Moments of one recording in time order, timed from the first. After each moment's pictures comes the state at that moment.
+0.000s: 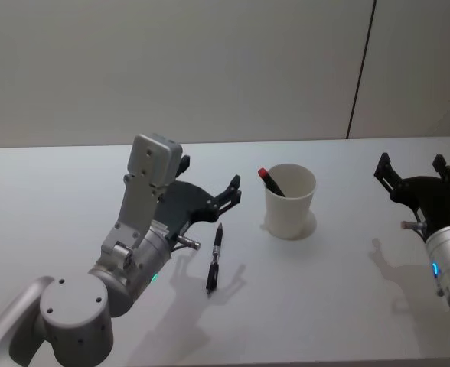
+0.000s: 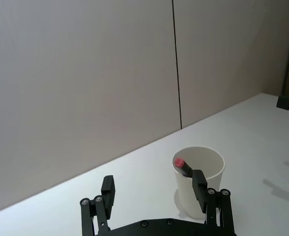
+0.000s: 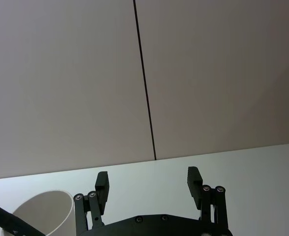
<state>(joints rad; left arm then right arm) -0.23 0.37 0.44 -1.63 -0.31 0.11 -0.01 0.14 0.09 -0.14 -1.50 0.20 -0.03 -0.08</state>
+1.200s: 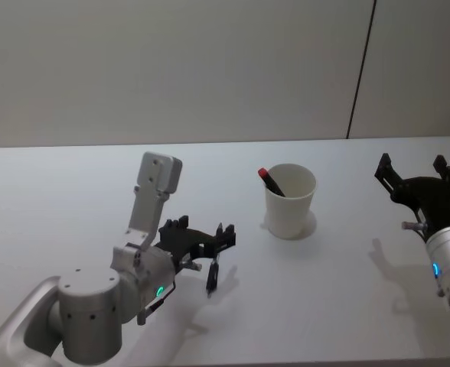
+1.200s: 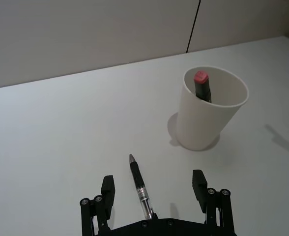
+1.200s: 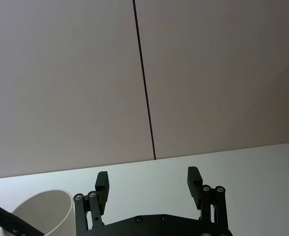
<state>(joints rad) -0.27 0.31 0.42 -1.51 -0.50 0.43 0.03 0.14 0.09 -0.14 -1.50 0.20 -0.02 -0.08</state>
